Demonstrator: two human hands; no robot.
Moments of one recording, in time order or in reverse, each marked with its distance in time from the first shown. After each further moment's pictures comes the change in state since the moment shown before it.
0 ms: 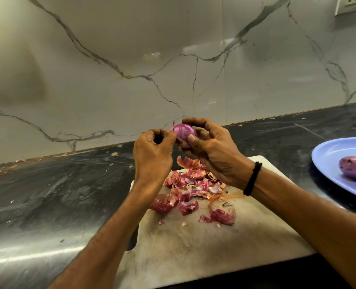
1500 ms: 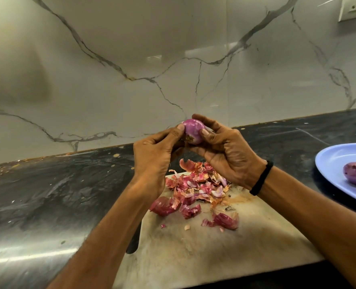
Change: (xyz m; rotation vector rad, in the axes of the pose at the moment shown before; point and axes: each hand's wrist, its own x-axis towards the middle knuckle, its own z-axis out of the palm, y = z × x) left_hand 0.002 0.016 -0.004 -0.566 -0.103 -0.348; right_hand -0.001 -0.013 0.000 0.346 -0.019 0.089
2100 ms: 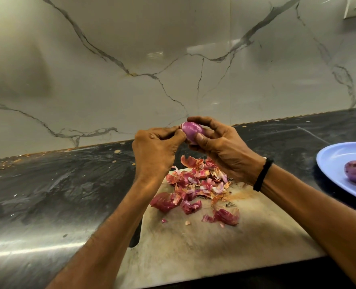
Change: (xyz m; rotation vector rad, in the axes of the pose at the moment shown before) left_hand 0.004 -0.006 -0.009 0.570 0.092 0.401; right_hand 0.009 0.003 -0.017 -0.393 -0.112 -0.075
